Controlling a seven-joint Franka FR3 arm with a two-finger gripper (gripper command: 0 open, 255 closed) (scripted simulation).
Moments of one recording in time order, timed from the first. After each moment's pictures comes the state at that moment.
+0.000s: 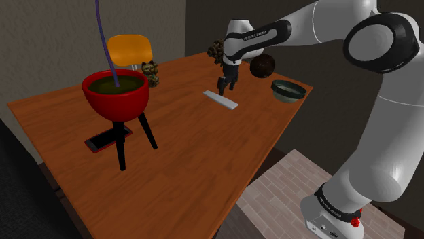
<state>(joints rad) 0.05 0.30 -0.07 -1.78 0.01 2.07 -0.23</state>
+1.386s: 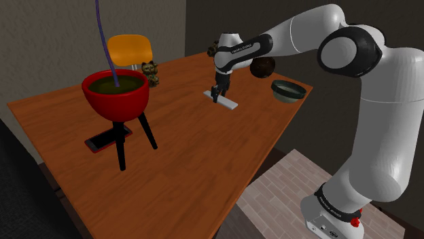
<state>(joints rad) 0.05 0.47 -0.05 -1.69 0.02 2.15 -0.25</state>
